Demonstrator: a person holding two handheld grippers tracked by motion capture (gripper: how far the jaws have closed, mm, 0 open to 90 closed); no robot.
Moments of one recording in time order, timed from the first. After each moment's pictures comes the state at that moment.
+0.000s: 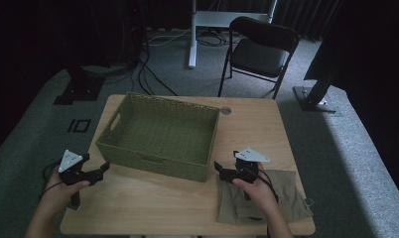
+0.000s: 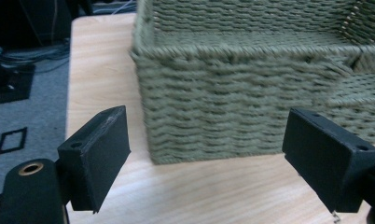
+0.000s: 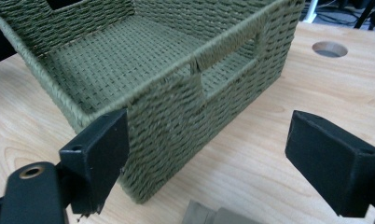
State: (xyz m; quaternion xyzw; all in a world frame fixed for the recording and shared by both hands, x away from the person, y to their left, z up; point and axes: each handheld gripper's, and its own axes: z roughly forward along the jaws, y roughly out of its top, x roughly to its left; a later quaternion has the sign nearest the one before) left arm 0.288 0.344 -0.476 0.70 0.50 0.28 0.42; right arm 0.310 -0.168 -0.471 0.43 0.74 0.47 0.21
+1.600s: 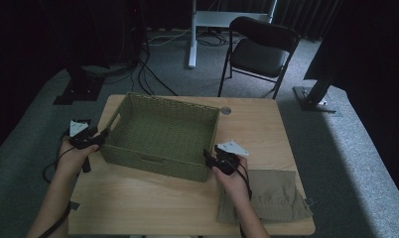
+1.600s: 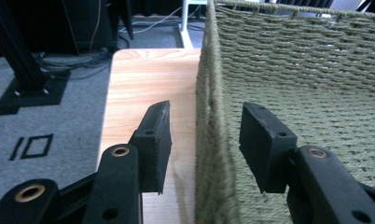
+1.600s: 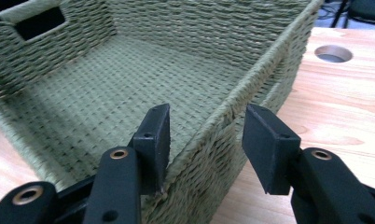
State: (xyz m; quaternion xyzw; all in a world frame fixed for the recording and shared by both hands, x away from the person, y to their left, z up) left arm 0.385 0.344 -0.472 0.65 0.56 0.31 0.42; right arm 0.331 -0.113 -0.471 0.49 0.70 0.46 0.22
